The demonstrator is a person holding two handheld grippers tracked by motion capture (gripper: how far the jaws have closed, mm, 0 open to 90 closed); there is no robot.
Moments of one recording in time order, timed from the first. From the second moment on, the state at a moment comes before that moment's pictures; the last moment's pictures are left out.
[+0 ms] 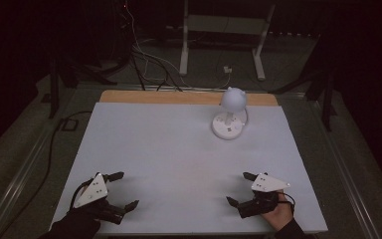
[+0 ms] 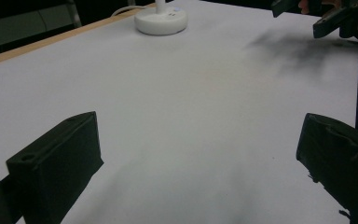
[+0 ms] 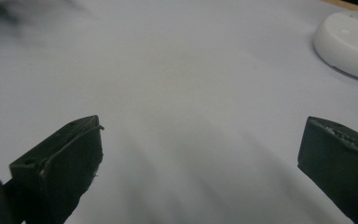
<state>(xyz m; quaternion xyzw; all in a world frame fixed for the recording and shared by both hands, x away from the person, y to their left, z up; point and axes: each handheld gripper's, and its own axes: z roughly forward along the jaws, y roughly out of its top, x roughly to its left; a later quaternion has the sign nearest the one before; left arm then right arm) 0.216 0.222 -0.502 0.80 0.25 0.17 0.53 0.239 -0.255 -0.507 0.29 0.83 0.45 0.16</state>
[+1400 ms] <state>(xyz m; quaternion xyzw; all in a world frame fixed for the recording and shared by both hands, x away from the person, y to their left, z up) 0.214 0.219 -0.502 0.80 0.24 0.16 0.53 0.245 -0.232 -0.451 0.26 0.84 0.47 0.12</state>
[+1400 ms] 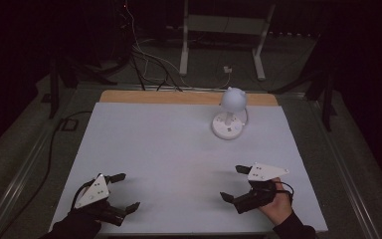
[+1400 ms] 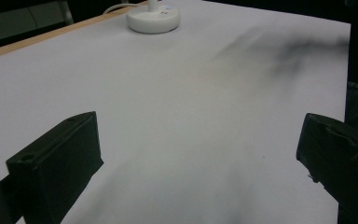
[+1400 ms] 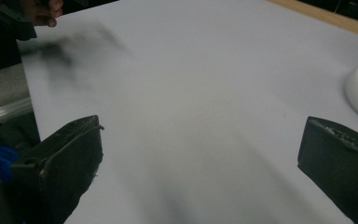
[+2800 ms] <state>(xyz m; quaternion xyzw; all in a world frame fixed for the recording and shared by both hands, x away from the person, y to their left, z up) 0.213 0.219 -0.501 0.80 0.24 0.16 0.53 0.311 -0.238 -0.425 0.30 0.81 0.47 0.19</state>
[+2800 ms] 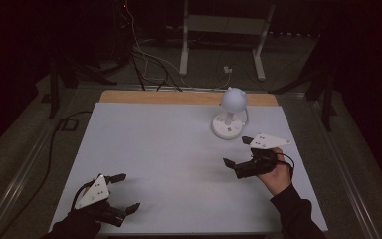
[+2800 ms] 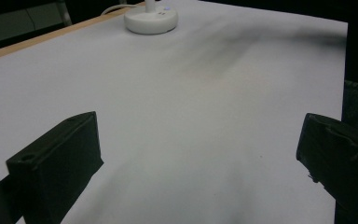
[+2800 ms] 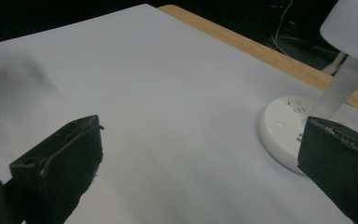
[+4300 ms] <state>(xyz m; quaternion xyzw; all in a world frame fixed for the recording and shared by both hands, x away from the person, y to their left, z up) 0.214 0.219 -0.502 0.80 0.24 0.16 0.53 0.407 -0.259 -0.460 0.41 0.77 0.43 0.24</state>
